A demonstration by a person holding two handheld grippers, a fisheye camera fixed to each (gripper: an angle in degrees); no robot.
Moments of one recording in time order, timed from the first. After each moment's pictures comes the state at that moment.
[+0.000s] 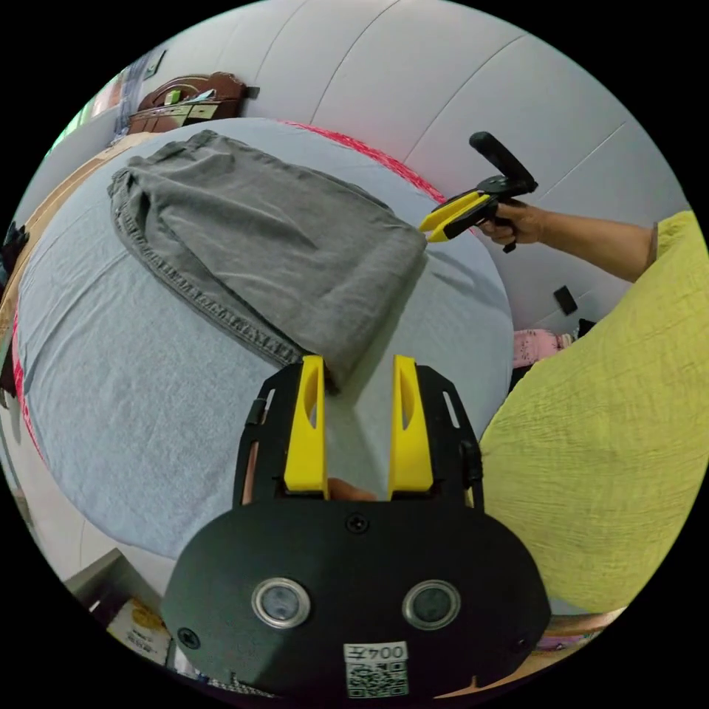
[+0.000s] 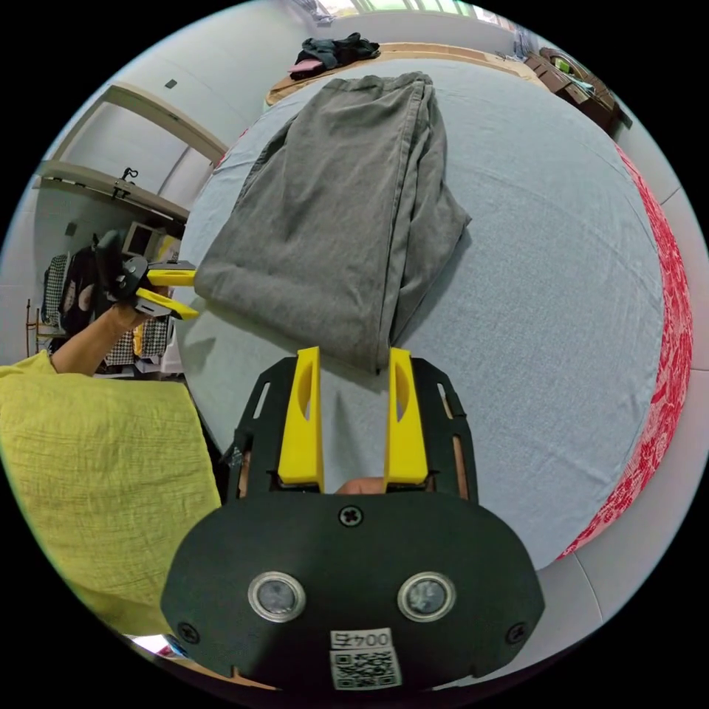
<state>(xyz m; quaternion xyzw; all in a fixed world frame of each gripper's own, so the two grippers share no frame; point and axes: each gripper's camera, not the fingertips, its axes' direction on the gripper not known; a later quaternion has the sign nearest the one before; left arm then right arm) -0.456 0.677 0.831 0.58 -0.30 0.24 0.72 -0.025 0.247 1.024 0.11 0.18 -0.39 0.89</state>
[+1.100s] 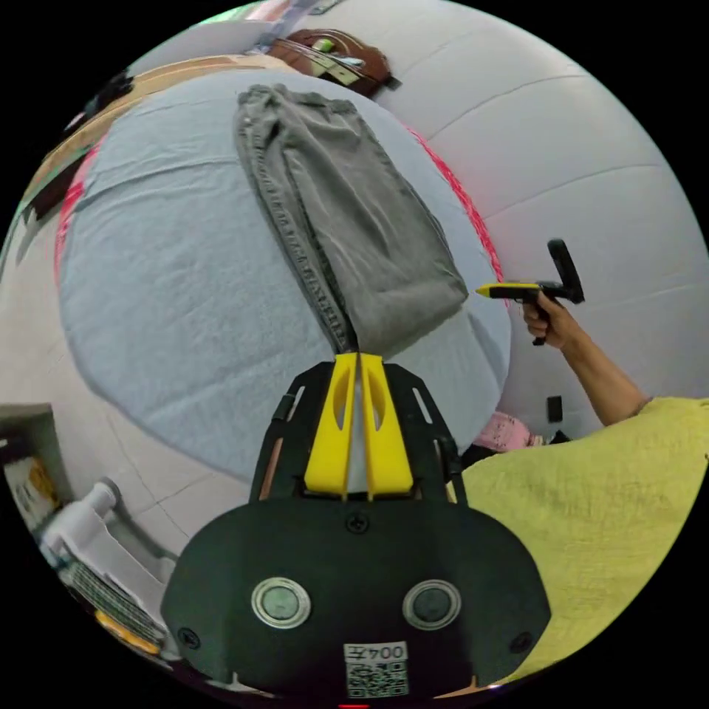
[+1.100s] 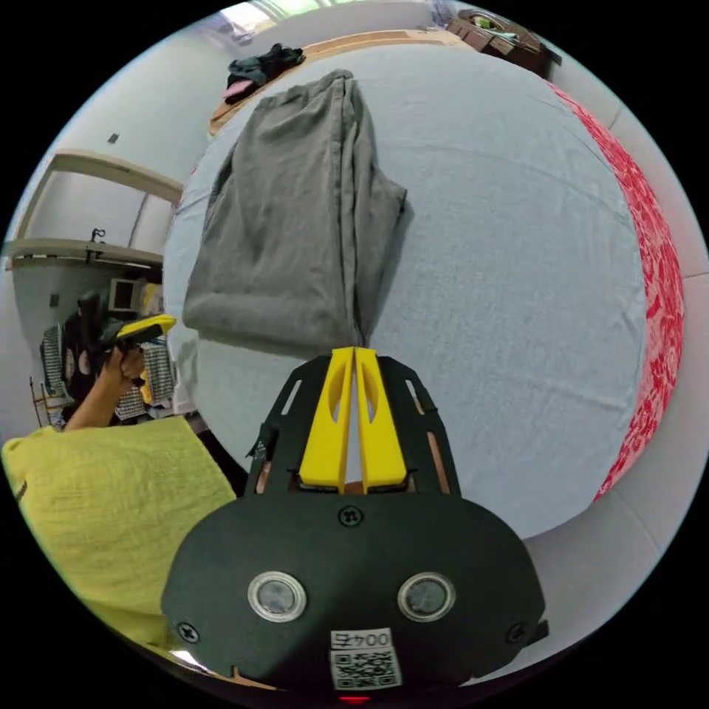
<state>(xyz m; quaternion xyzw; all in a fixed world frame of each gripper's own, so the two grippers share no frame) -0.521 0.742 0.853 0.65 -0.13 0.06 0.75 0.105 0.350 1.068 0.12 0.16 -0.29 0.94</state>
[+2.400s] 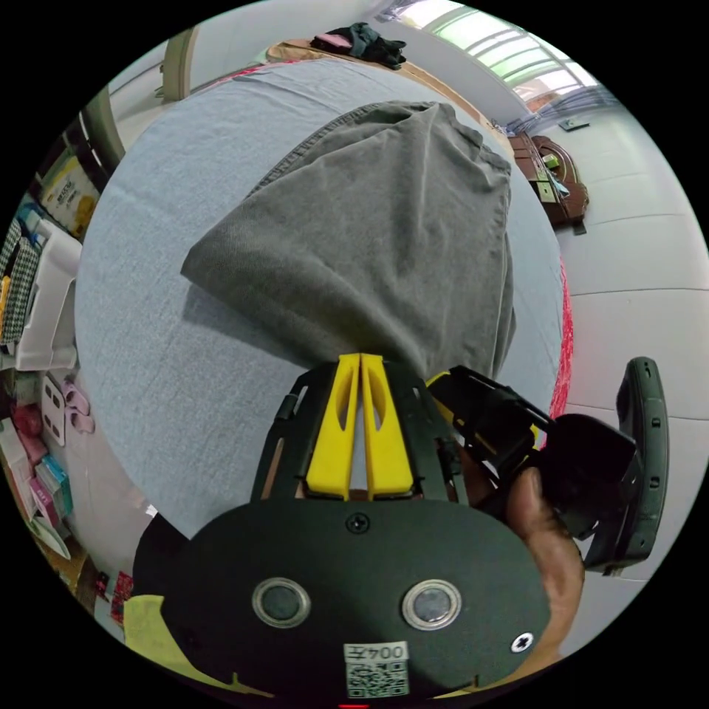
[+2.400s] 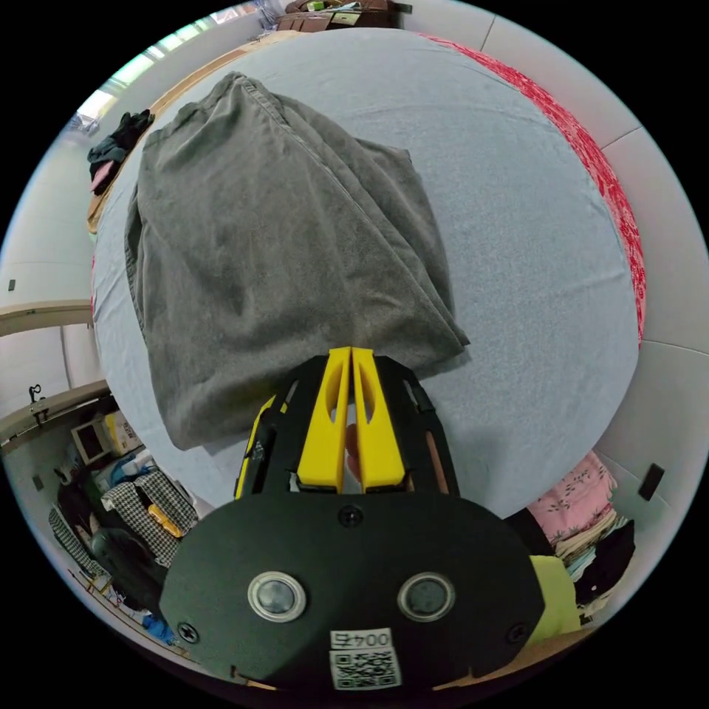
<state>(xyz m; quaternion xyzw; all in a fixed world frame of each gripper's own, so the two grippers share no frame) -0.377 0.552 0.903 0.75 0.07 -0.28 0.60 0.040 0.430 1.232 0.20 0.19 -0.03 0.96</state>
